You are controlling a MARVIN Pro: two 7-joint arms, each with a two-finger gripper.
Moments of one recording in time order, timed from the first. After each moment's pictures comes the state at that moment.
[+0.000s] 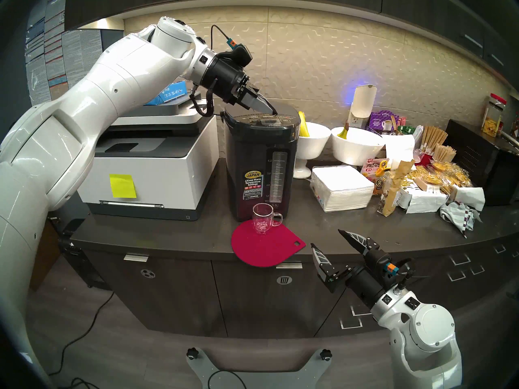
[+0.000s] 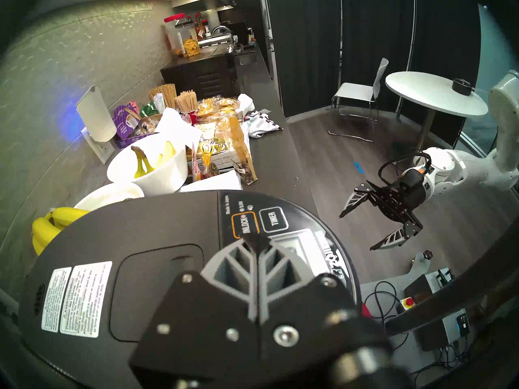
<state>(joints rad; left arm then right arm) -0.08 -1.12 -0.44 -0.86 -0.65 0.40 -1.44 -2.20 -1.48 1.73 -2.33 0.03 0.10 0.51</state>
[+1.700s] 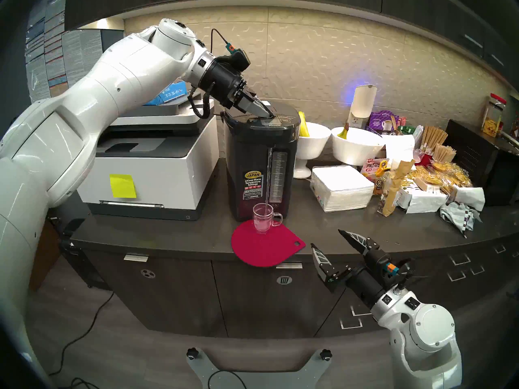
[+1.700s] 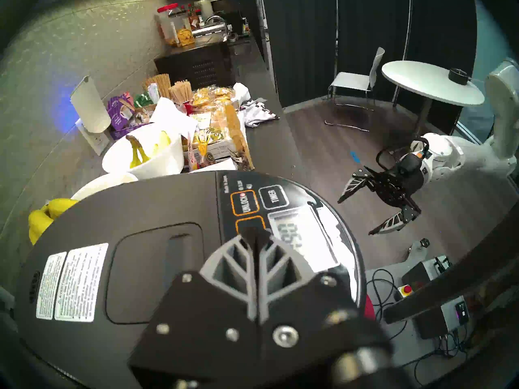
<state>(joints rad) -0.11 -1.14 -0.39 -0.80 -0.64 0.34 -1.49 -2.20 -1.48 1.73 -2.33 0.03 0.10 0.52</state>
